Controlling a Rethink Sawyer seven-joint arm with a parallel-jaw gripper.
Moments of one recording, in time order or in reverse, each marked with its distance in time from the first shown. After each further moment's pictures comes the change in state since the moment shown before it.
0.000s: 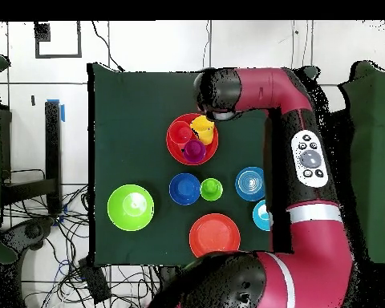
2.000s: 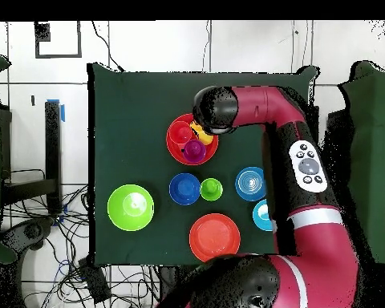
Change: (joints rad) arm -0.026 -0.007 0.008 0.130 0.007 -0.095 0.000
